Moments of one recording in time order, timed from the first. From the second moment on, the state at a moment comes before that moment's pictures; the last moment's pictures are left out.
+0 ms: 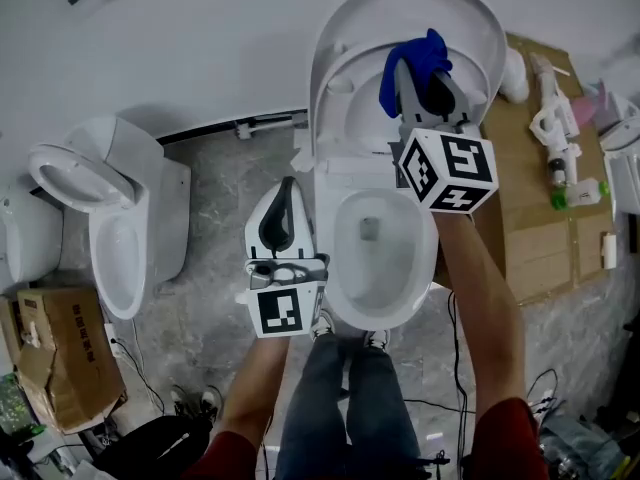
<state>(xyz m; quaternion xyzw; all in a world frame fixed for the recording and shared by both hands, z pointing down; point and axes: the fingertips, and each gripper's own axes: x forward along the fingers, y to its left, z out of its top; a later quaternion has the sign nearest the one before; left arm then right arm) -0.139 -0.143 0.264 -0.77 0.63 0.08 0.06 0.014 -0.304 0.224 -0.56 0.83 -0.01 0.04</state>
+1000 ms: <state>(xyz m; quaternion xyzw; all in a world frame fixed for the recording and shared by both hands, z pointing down) -0.042 -0.161 0.297 -0.79 0.61 0.06 0.04 0.181 -0.301 0.298 -0.61 0.80 -0.02 -0.01</state>
